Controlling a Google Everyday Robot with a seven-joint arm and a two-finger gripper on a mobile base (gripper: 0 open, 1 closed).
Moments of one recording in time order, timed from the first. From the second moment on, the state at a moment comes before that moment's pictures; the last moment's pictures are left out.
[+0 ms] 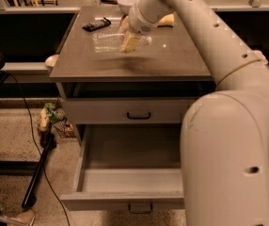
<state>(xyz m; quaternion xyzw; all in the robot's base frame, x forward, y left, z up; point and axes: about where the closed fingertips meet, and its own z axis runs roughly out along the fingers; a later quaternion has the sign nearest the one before) 0.778 0.019 0.879 -0.74 0.58 0.04 0.35</state>
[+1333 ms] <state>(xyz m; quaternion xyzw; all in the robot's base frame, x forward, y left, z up) 0.834 0.006 0.832 -0.59 0.70 0.15 0.37</state>
